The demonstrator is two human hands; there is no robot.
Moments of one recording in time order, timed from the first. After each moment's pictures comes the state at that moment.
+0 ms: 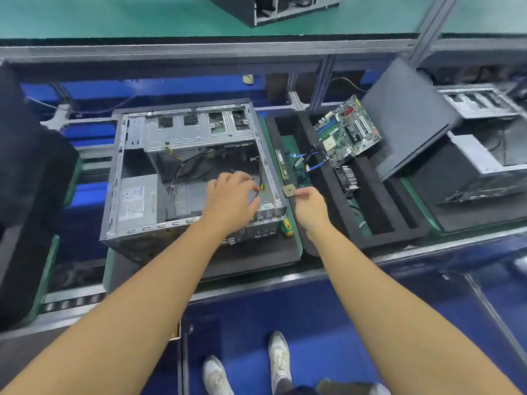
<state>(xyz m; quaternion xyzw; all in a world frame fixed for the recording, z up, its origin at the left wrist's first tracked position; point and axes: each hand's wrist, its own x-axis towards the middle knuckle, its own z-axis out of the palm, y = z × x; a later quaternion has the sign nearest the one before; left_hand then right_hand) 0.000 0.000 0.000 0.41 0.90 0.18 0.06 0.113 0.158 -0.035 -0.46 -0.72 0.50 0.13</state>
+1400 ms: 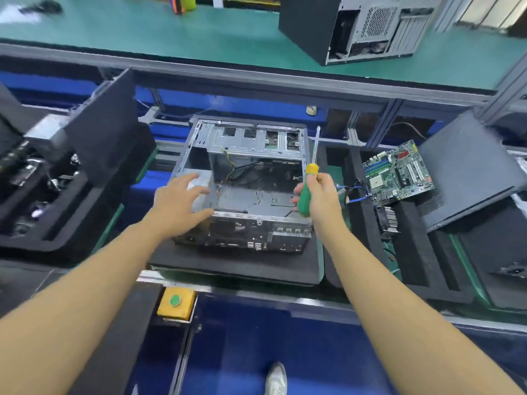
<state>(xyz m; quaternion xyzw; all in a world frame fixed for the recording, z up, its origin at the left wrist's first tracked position) -0.029 -0.162 0.019 0.27 0.96 0.12 0.01 0.079 0.121 0.035 -0.22 -0.65 0.71 0.16</state>
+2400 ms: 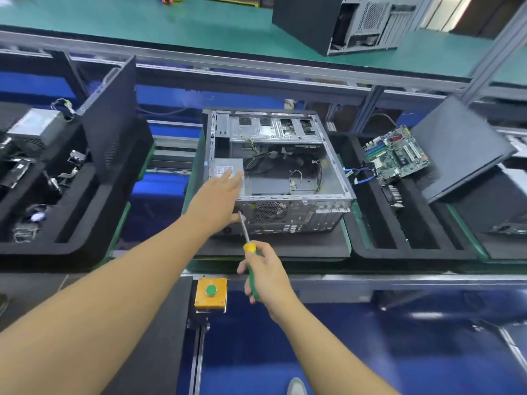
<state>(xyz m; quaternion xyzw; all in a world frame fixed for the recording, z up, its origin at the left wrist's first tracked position) -0.036 -0.196 -0.015 0.43 0.90 -0.10 -0.04 0.154 -0.127 -0.040 -0.29 -0.64 0.71 -0.02</state>
